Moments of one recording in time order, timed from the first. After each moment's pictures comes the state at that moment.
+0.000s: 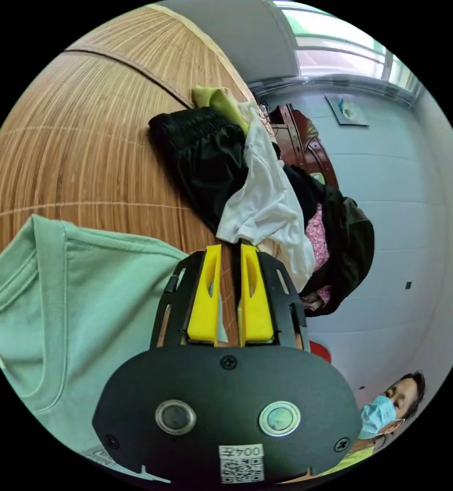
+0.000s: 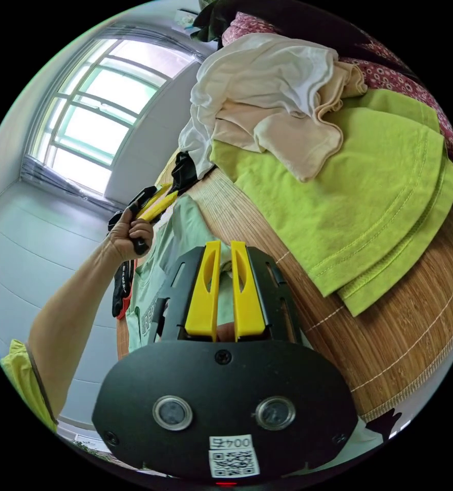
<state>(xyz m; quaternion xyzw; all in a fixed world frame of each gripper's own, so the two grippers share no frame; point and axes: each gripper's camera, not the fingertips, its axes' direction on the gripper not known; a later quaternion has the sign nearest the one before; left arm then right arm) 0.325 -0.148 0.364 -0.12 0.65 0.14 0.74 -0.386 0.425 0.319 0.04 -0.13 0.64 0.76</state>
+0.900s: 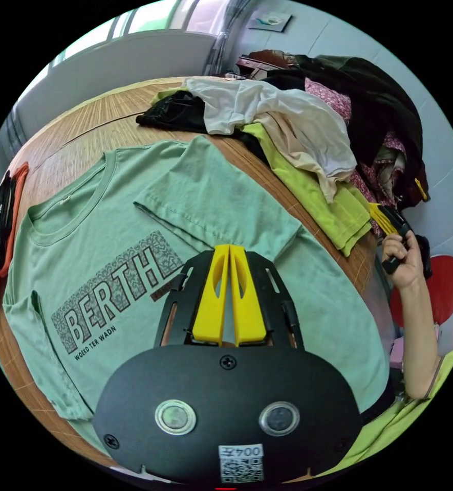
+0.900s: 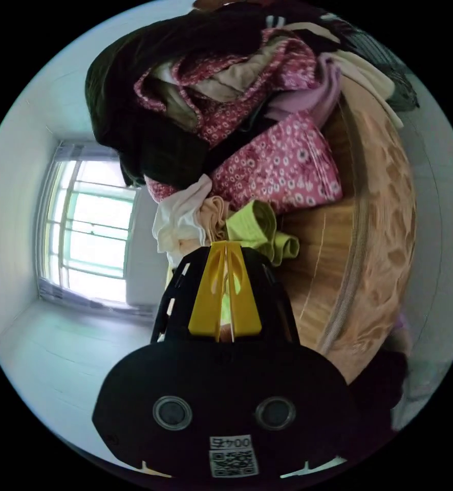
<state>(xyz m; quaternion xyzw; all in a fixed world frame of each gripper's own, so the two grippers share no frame) 0.233 0.139 0.311 0.08 0.43 0.33 0.84 -0.248 0.585 0.186 0.18 -0.06 0.78 0.60</state>
